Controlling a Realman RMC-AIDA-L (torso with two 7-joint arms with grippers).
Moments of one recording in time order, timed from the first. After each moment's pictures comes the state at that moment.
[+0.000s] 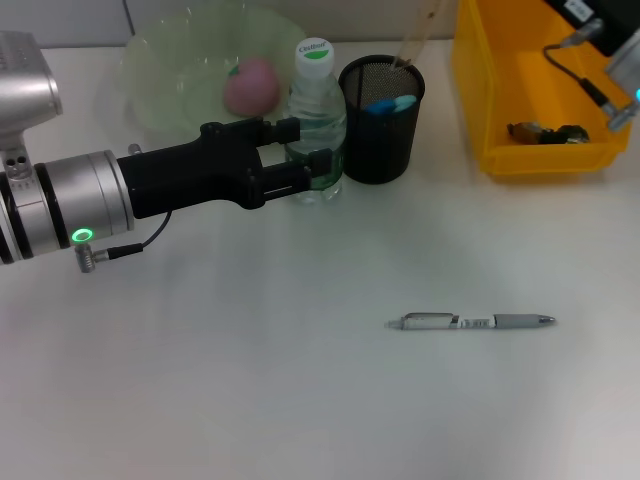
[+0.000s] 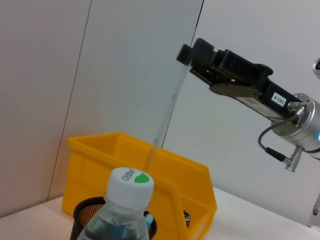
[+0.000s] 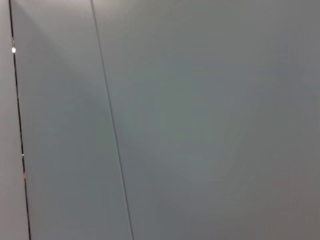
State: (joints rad) left arm -0.49 -2.07 1.17 0.64 1.47 1.30 -1.39; right arm 0.68 2.09 -0.87 -0.33 -1.03 -1.29 0.93
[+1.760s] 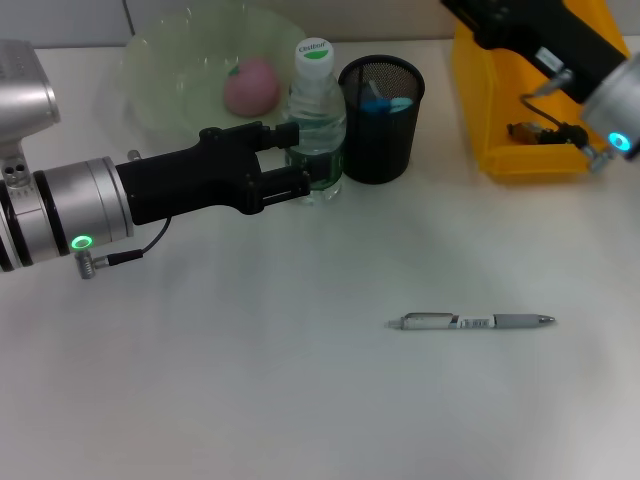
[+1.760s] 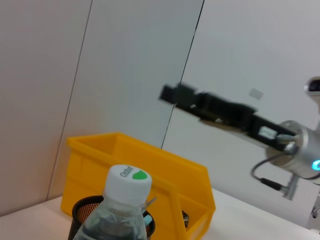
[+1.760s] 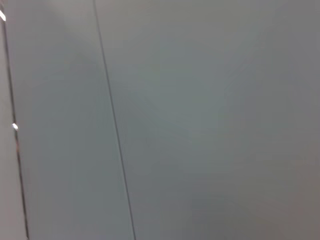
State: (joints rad) left arm -0.48 -2.07 1.17 0.63 1.45 1.31 -1.37; right arm 0.67 2.09 -0.87 -0.21 -1.03 -1.30 0.82
